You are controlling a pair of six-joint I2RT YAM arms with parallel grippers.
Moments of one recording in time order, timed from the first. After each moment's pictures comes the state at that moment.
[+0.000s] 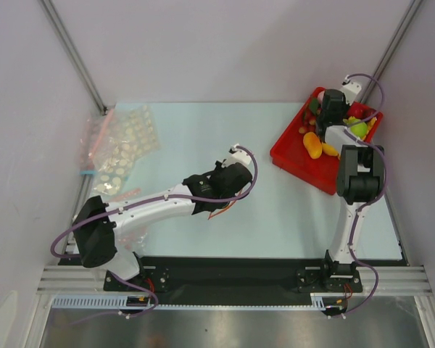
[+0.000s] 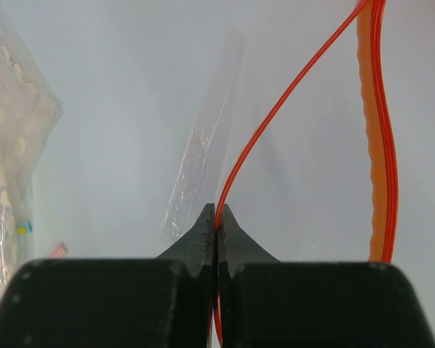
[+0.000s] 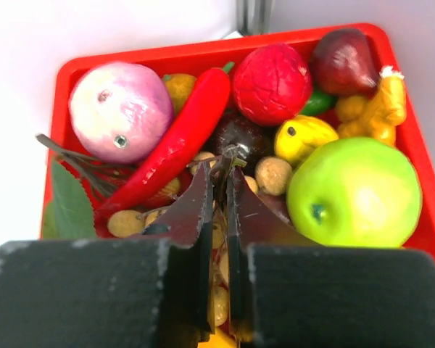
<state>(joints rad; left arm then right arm) -1.06 1.55 1.23 -0.52 -0.74 -0.23 -0.02 2.14 1.60 0.28 0.63 0.22</state>
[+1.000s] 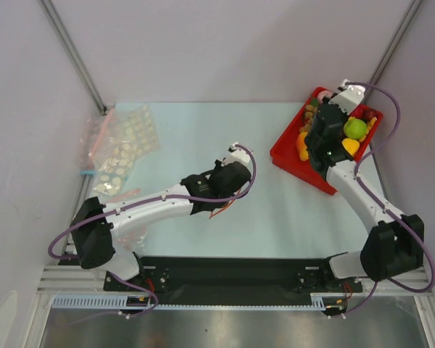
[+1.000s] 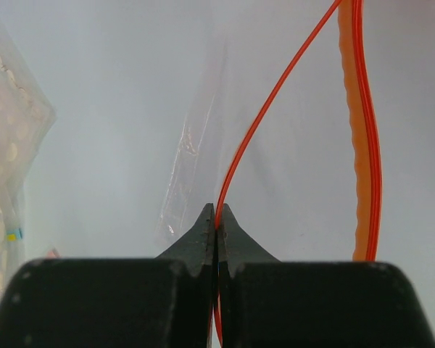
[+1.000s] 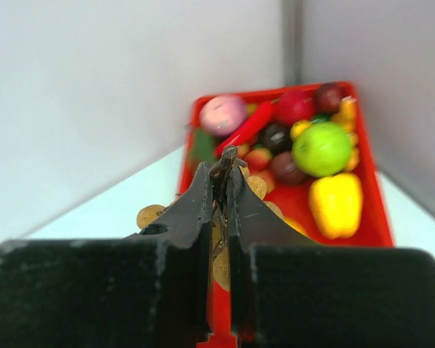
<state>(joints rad) -1.06 1.53 1.23 -0.50 -0.73 -0.23 0.27 1.40 1.15 0.32 0.83 0.17</state>
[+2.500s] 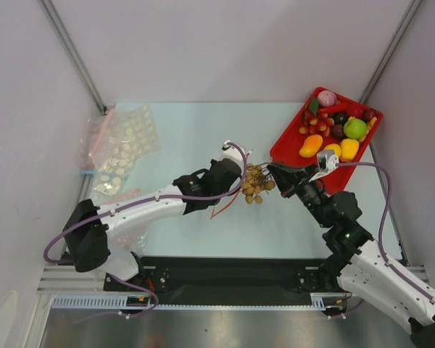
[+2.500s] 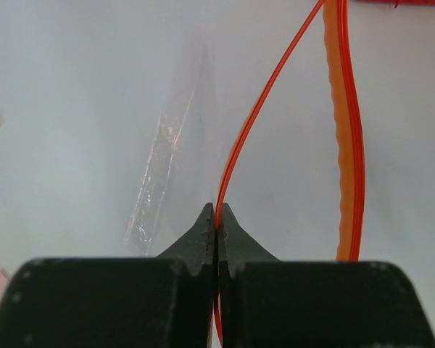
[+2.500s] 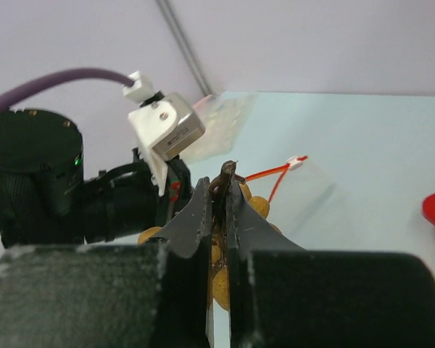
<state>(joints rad) -1.00 1.49 1.15 -0.38 -0.59 -0.24 0.69 0.61 0.53 0.33 0.10 0.39</state>
